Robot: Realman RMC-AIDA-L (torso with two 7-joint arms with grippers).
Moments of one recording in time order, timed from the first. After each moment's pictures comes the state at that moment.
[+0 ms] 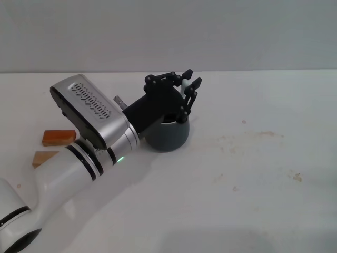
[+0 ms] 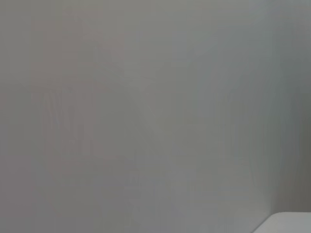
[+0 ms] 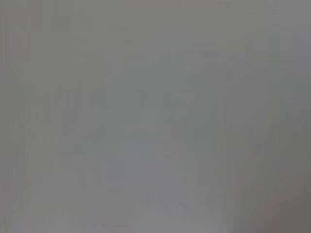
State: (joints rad) left arm -0.58 -2.08 -0.88 -0.45 2.88 0.94 -0.13; right arm 0.20 2.09 0.68 0.20 -1.90 -1.29 -0.04
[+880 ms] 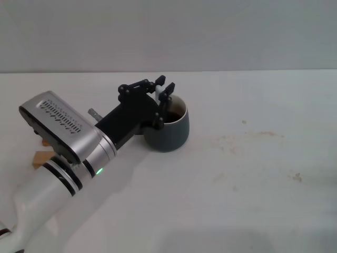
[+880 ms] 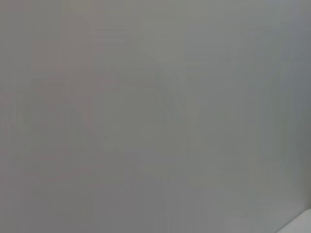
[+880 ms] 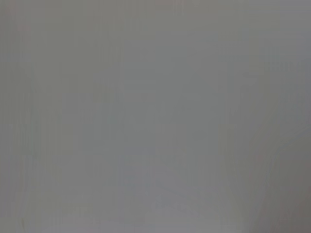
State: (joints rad) left arm -0.45 -2.06 -0.92 -0.52 2.88 0.95 -0.10; right arm 0.21 2.09 0.66 0.21 -1.91 -1.29 -0.04
